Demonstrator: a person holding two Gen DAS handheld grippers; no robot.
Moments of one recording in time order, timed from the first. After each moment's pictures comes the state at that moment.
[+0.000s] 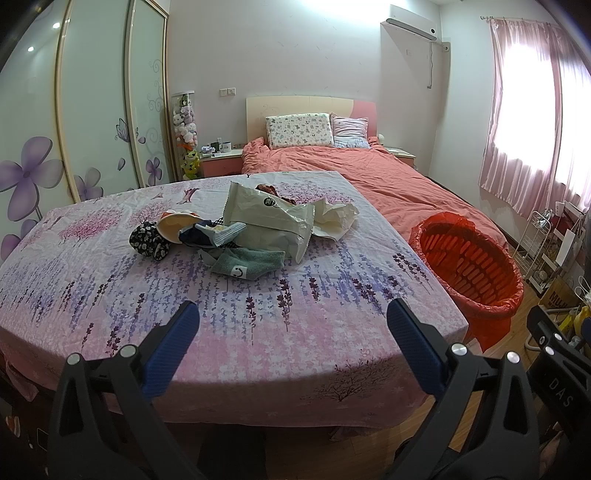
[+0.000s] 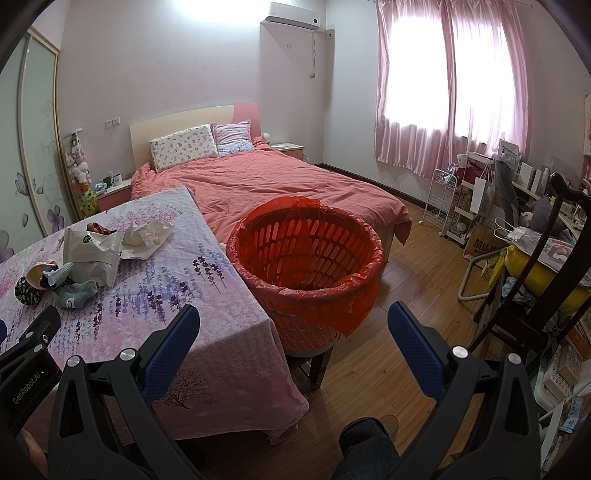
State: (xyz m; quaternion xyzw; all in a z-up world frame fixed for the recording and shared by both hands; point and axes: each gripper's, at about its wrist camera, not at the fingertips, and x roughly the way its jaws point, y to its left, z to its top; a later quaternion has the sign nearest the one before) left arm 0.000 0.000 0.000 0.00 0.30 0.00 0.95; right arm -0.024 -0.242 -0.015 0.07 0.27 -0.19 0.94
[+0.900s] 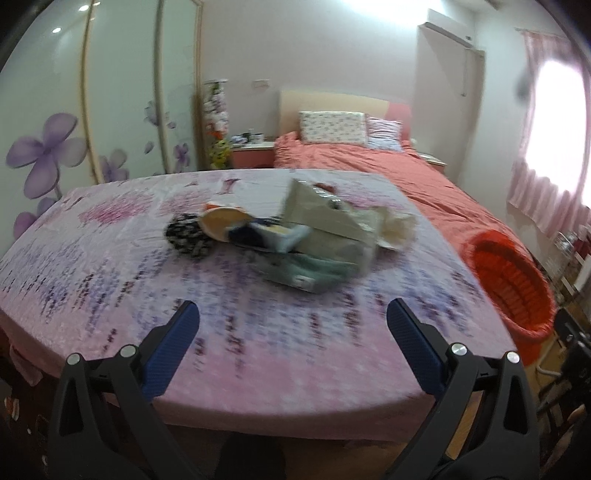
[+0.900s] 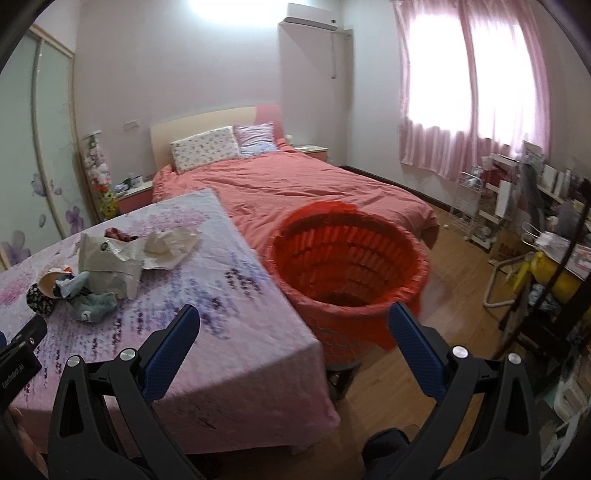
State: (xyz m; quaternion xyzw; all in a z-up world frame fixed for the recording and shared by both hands) left arm 0.034 0.068 -0.009 -0.03 0.31 0.06 0.95; right arm 0.016 -0.223 -0.021 0.08 0.27 -0.14 0.95
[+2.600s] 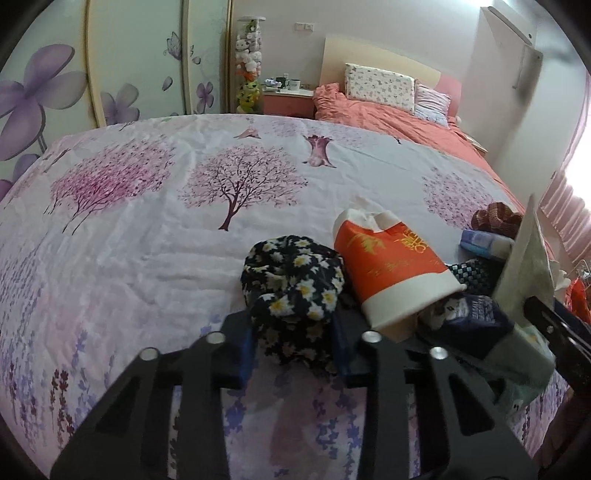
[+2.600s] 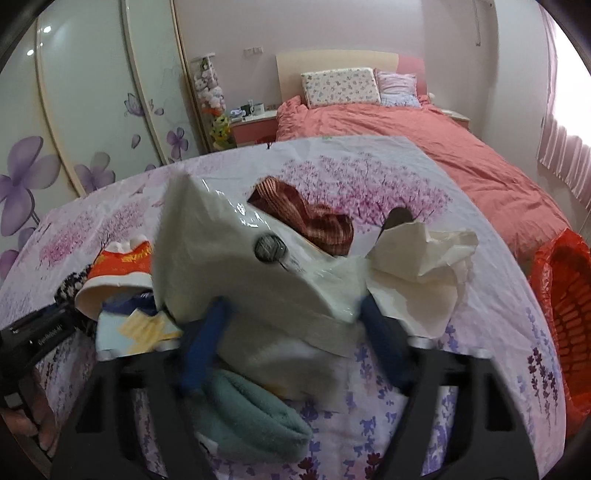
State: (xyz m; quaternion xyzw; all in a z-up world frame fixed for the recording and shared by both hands) left arm 0.216 0.251 -0.077 -0.09 0.40 0.08 0.91; right arm 0.212 -0.063 -0.057 0.03 0.38 0.10 0.92
